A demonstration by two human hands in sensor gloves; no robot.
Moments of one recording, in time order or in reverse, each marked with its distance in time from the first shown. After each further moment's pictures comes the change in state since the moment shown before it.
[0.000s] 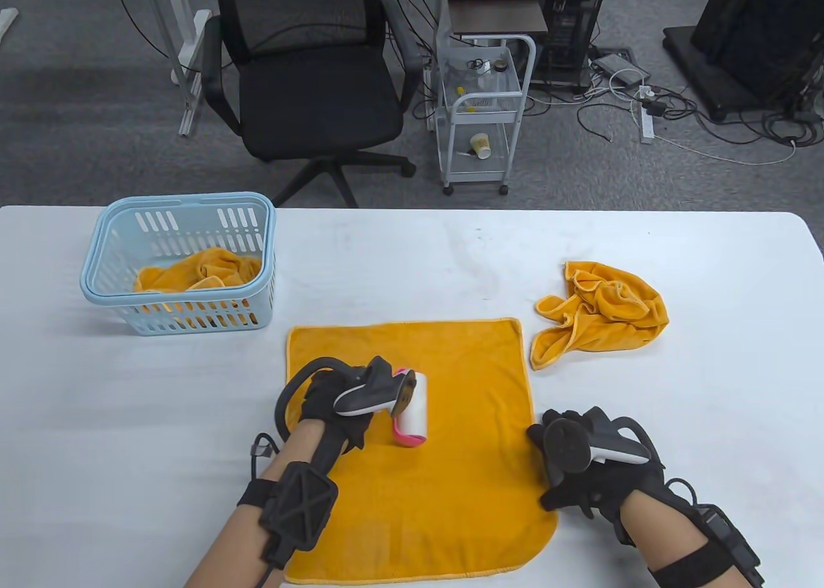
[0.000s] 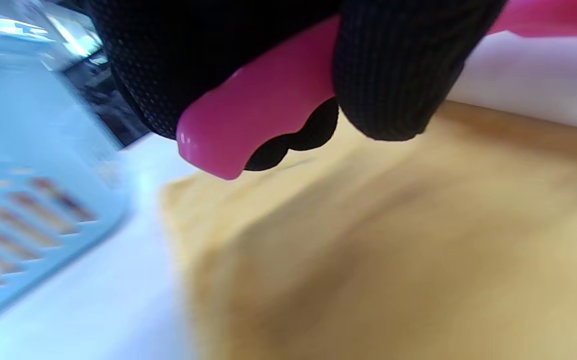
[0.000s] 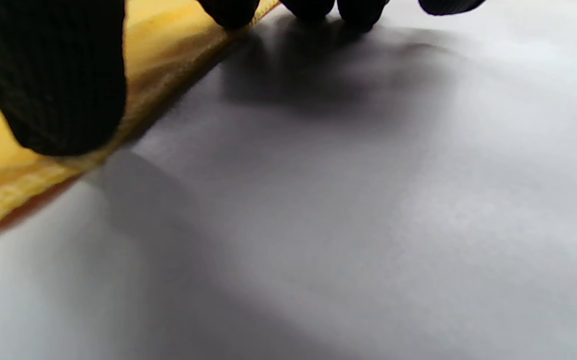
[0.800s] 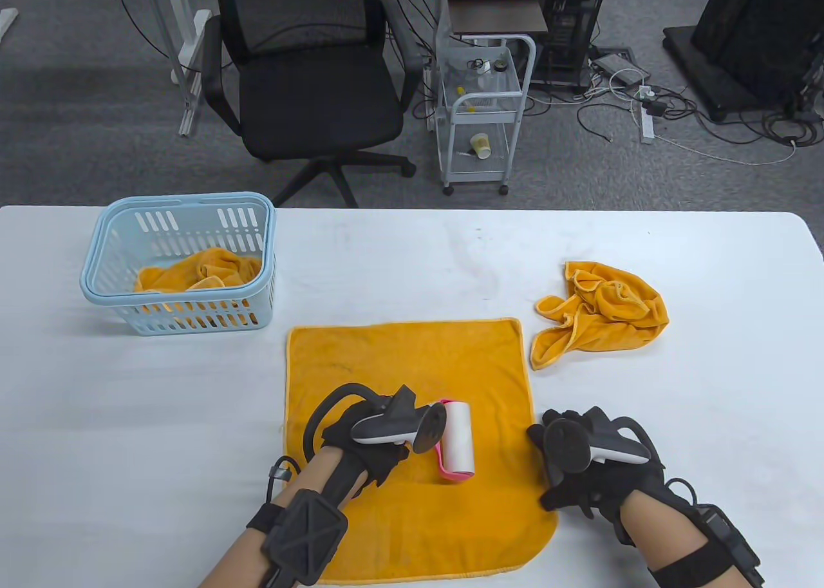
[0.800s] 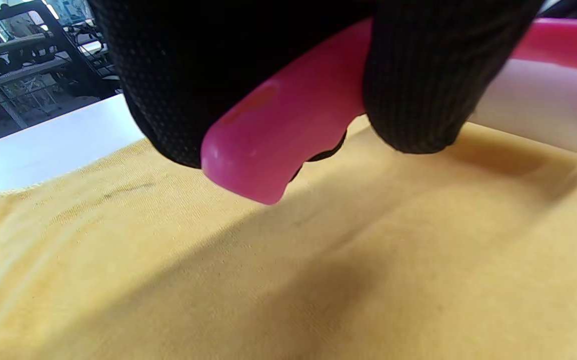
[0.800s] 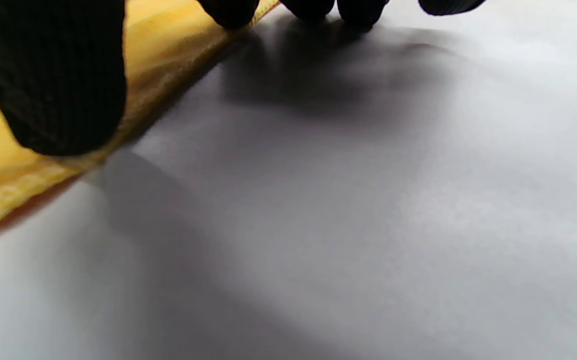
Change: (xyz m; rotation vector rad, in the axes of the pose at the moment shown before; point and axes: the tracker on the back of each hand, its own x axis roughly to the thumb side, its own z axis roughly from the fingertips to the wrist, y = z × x) left_hand 0.066 0.027 0.032 0.053 -0.327 0.180; right_hand 0.000 0.000 0.000 0.000 0.001 -0.001
